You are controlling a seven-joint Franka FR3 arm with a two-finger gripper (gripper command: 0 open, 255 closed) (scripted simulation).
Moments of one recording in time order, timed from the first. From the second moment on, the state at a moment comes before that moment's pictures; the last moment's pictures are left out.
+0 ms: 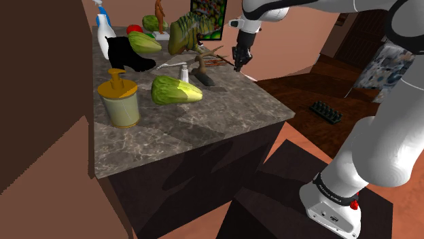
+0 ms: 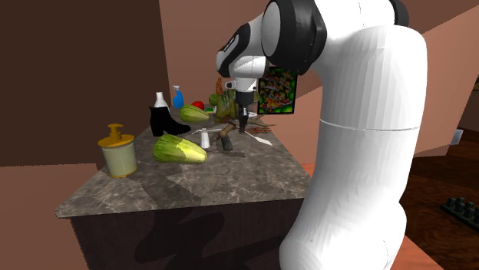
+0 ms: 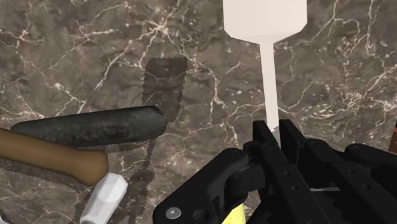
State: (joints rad) arm 0.18 0.07 -0.36 -1.82 0.10 1.89 -1.46
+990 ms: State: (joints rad) arm 0.17 0.07 -0.37 -1.62 0.09 1.69 -1.45
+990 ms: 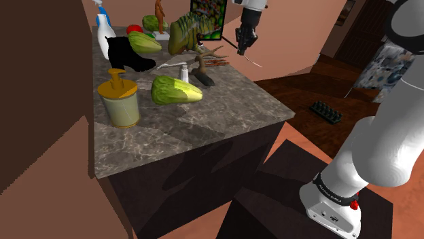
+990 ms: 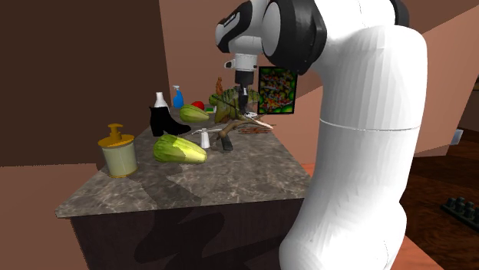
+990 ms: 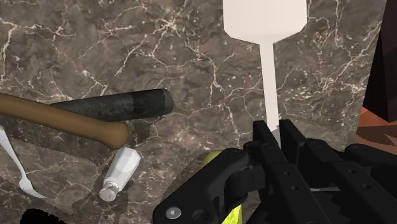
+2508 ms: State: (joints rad) arm 0.35 -0.05 -0.20 -1.64 0.05 1.62 -1.10
